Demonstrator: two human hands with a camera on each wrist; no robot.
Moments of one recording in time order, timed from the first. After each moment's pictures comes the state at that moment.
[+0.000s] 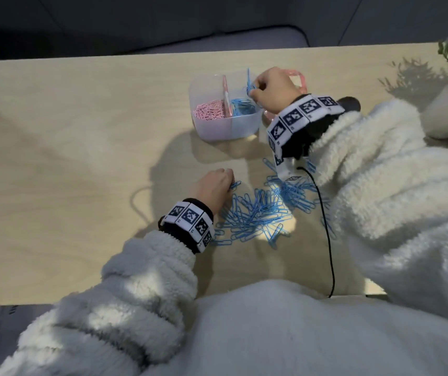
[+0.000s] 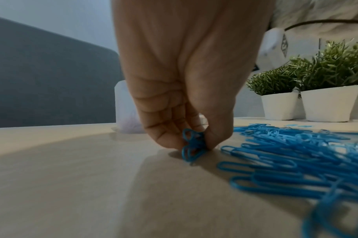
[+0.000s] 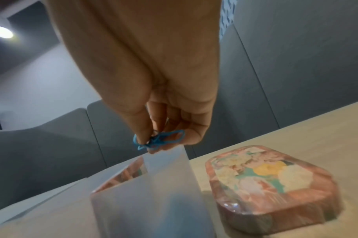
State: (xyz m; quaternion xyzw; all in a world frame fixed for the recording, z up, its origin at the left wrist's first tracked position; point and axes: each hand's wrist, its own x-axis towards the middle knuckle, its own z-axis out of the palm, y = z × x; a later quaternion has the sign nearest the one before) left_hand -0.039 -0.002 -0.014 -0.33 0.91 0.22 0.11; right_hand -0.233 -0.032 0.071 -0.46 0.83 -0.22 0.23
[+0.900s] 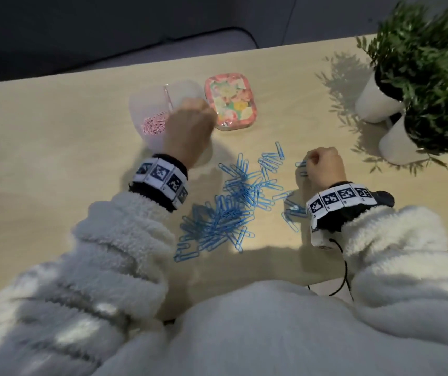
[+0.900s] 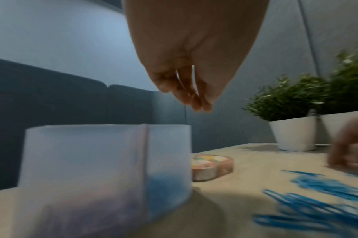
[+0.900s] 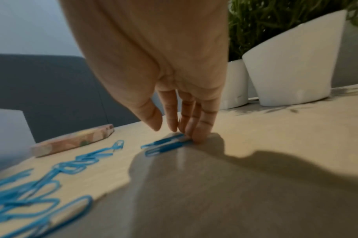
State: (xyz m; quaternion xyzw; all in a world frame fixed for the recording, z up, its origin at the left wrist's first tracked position) left_hand -0.130 -0.051 0.032 -0.20 0.96 0.03 -0.17; right_hand -0.307 0.173 -0.015 -0.22 0.94 -0.19 0.16
